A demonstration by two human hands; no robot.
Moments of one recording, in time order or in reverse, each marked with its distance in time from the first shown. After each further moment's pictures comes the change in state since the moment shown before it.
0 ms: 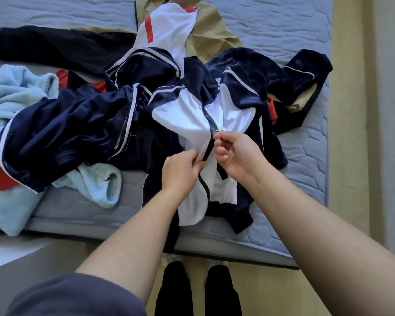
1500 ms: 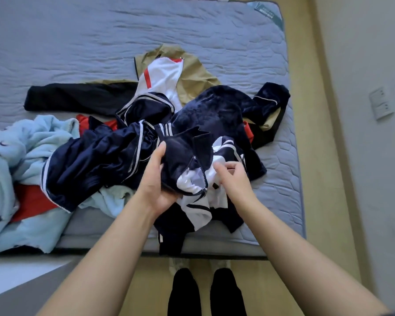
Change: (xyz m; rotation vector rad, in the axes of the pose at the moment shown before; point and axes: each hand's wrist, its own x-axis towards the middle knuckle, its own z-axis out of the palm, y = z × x) left_hand -0.065 0.090 -0.157 -1.572 -0.485 -0.523; right_hand -0.115 0.009 0.002 -0.662 0.305 -0.285
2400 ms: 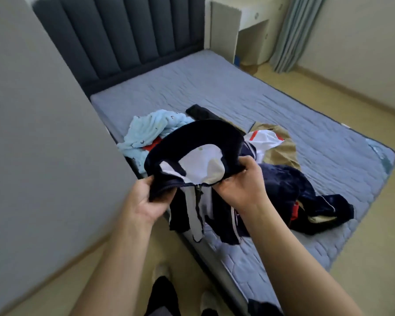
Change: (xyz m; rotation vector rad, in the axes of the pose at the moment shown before) left_hand -0.311 -0.126 0.116 -0.802 0.460 0.797; right_hand -0.252 -0.118 -0.086 0.649 -1.112 0.229
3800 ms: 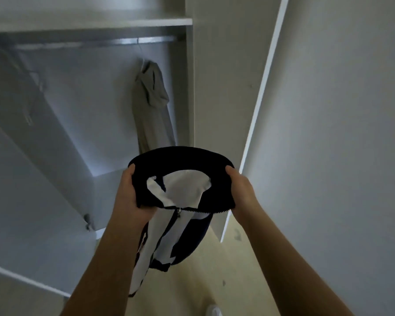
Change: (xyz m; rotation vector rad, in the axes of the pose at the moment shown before) left_hand -0.712 0.031 -0.628 -0.944 0.919 1.460; right_hand -0.470 0.824 0.169 -1.416 -1.250 0.840
